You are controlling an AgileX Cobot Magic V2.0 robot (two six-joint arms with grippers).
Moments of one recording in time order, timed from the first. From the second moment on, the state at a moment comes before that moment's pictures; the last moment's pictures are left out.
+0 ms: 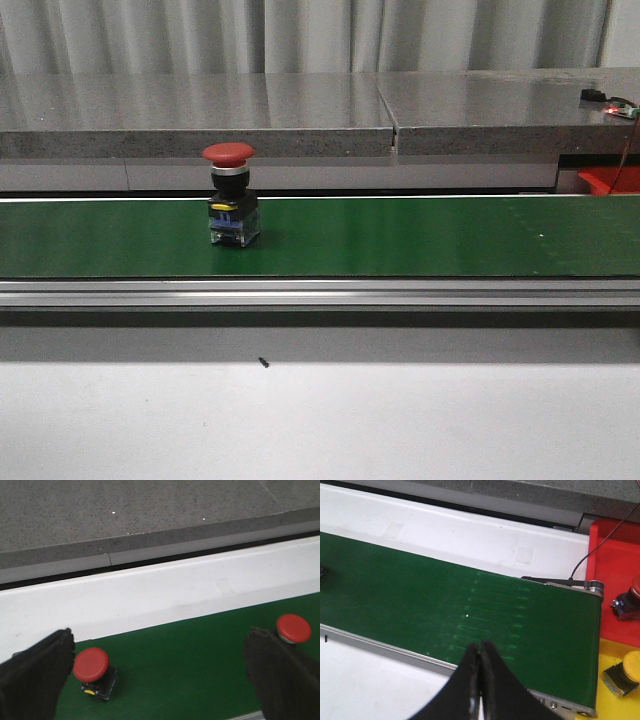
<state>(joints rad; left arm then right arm) -0.05 0.98 -0.94 -0.43 0.57 0.45 -0.06 0.81 -0.77 0.41 0.64 -0.43</state>
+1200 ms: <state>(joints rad) -0.08 0.39 -0.48 -0.44 0.44 0.45 -0.06 0.81 -0.77 0.50 0.70 -0.43</state>
